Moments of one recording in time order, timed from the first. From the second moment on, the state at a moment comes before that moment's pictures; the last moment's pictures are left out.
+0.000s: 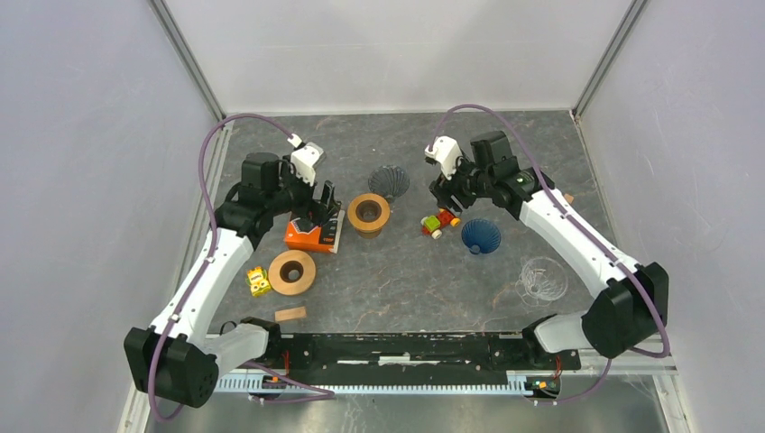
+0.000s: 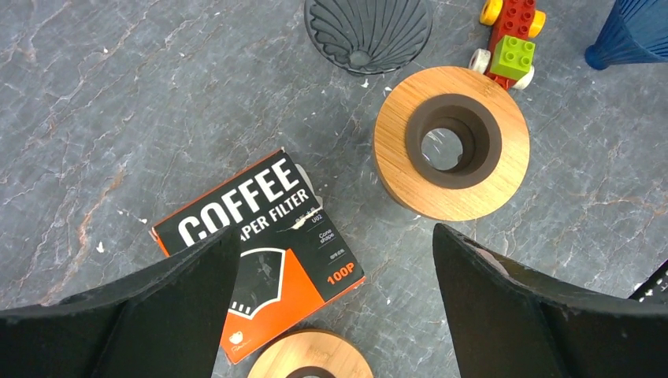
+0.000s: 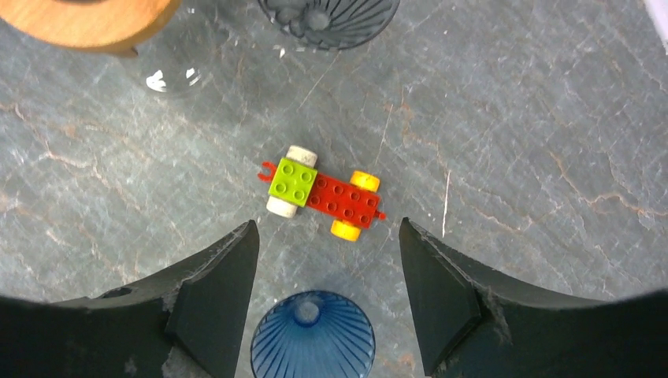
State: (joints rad) left arm -0.24 1.09 0.99 -0.48 0.38 0.21; right arm 0.46 1.38 1.21 -0.60 -0.29 -0.49
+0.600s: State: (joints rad) left arm -0.24 1.05 0.96 -0.45 0.39 0.21; right arm 0.46 1.74 1.41 -0.45 -0.31 -0.30
